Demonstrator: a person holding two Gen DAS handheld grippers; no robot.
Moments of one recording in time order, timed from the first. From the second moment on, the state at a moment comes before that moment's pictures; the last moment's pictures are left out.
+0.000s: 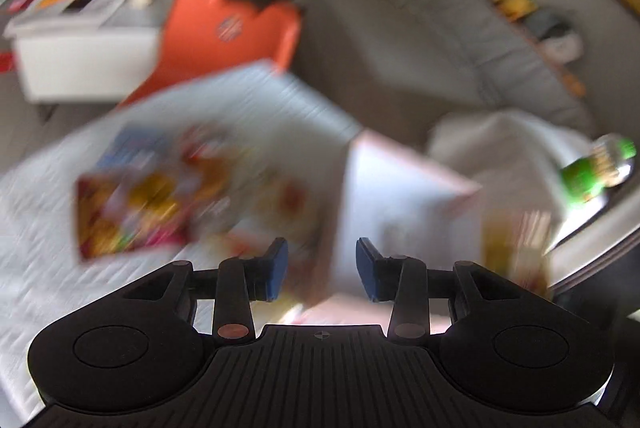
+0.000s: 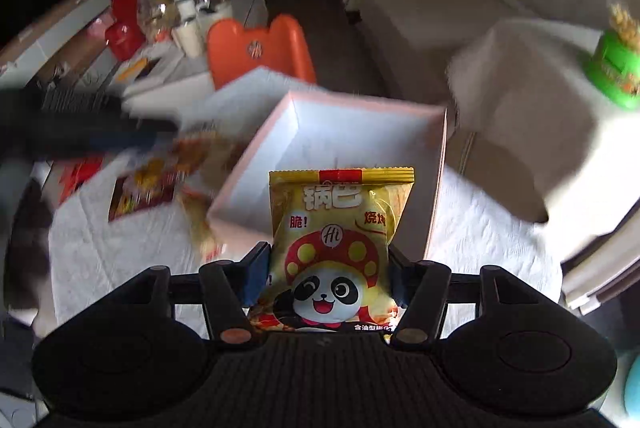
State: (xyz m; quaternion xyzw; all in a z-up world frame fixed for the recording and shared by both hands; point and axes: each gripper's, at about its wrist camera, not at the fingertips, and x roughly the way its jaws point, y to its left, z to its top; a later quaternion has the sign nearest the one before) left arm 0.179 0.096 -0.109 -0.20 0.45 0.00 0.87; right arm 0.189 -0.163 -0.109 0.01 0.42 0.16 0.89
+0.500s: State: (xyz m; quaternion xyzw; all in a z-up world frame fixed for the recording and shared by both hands) left arm 0.333 0.091 -0.157 -0.03 0.45 -0.12 0.88; right arm 0.154 -0.109 -0.160 0.02 0.52 0.17 0.84
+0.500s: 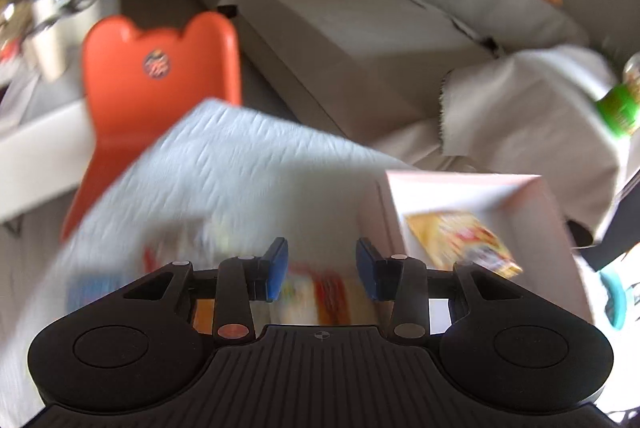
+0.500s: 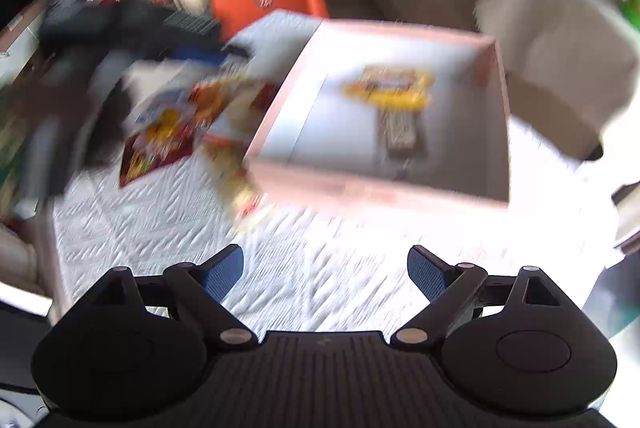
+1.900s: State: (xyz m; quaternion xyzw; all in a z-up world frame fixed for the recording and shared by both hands) left arm 0.179 0.364 -0.166 -0.22 0.40 0.04 0.89; right arm 0.246 0.073 -0.194 -0.05 0.43 0.21 0.88
